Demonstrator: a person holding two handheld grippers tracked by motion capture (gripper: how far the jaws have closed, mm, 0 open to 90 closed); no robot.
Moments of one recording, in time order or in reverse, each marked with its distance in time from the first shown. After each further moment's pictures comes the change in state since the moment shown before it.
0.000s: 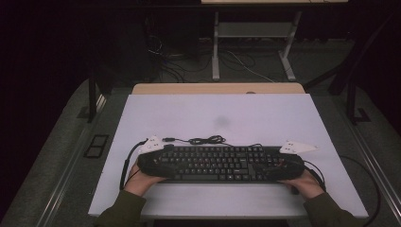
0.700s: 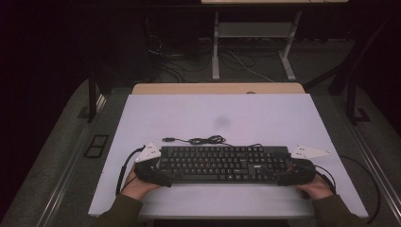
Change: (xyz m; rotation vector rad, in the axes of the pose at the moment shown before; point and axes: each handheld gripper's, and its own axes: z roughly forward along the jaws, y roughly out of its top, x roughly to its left) left arm -0.002 -0.019 -0.005 0.021 0.019 0.024; right arm -0.011 -0.017 -0.021 0.004 -0.008 -0.006
